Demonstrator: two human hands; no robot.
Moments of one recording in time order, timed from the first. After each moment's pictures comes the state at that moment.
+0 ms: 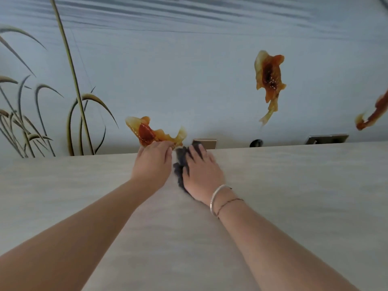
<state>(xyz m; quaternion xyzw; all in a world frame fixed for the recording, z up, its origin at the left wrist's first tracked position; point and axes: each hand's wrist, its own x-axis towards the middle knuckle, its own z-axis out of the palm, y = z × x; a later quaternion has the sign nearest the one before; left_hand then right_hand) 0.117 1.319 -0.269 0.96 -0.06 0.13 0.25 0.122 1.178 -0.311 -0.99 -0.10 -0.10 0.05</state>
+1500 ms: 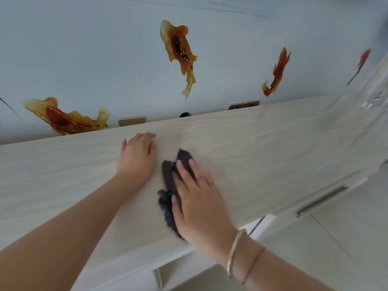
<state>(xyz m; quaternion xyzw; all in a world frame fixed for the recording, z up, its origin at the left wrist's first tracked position) 0.074 1.188 -0.304 0.94 -0.16 0.08 0.29 -0.068 1.064 -0.322 -0.98 -0.04 -0.17 0.06</state>
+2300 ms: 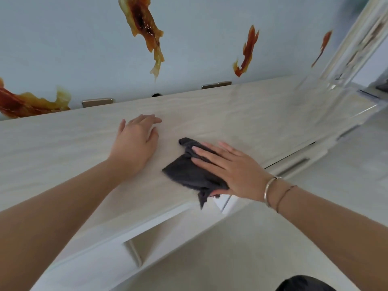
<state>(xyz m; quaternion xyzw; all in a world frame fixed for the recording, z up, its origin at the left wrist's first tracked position) 0.030 1.144 -0.297 0.91 -0.28 0.09 0.30 -0.104 0.914 -0.320 -0.94 -0.23 -0.12 -0.20</state>
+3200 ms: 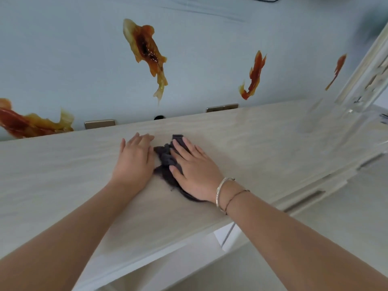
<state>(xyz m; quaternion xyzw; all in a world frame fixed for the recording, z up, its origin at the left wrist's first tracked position) 0.051 1.107 -0.308 0.93 -0.21 0.12 0.28 -0.016 0.950 -0.307 -0.99 -0.08 -0.05 0.04</state>
